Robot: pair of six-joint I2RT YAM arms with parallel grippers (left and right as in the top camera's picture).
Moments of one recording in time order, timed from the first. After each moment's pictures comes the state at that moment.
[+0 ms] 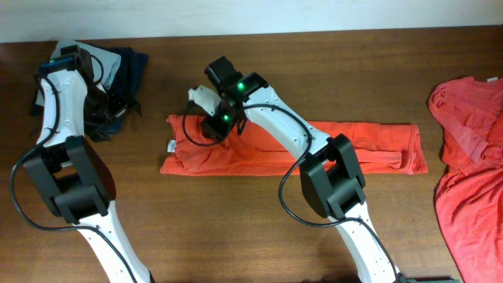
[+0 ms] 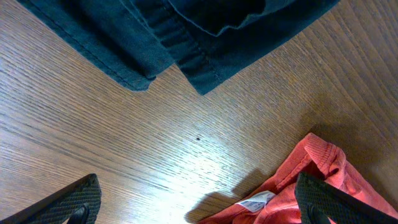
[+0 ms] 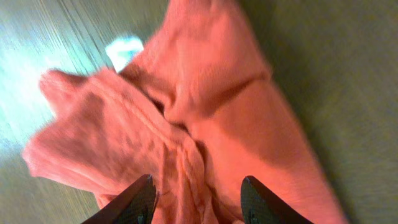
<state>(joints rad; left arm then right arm) 0.27 2.30 2.05 -1.32 0.16 -0.39 0.62 2.45 2.21 -0.96 -0.39 -0.30</state>
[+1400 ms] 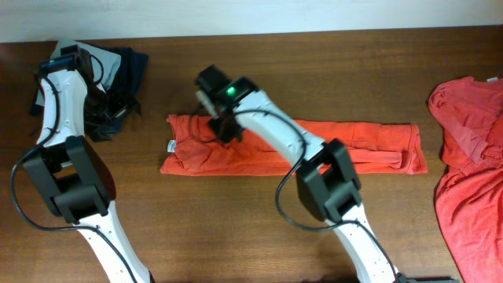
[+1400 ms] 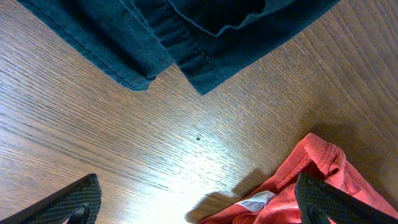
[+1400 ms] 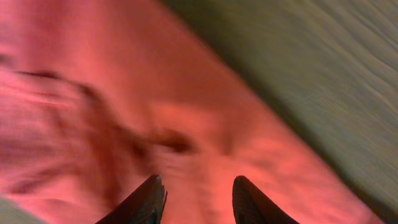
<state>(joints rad) 0.27 2.30 2.05 -1.32 0.16 -0.39 0.63 2.45 2.22 -1.13 -0.02 -0.01</state>
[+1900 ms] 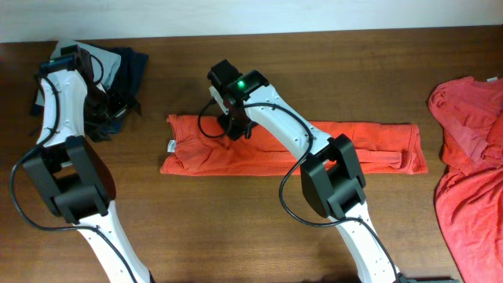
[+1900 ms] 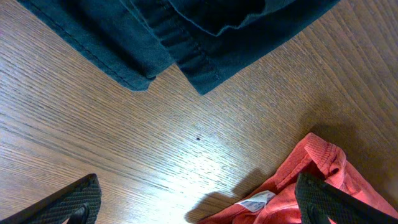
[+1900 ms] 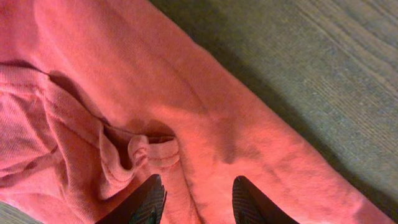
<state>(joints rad) 0.27 2.30 2.05 -1.32 0.16 -0.39 0.61 2.45 2.21 -1.14 -0.04 0.00</state>
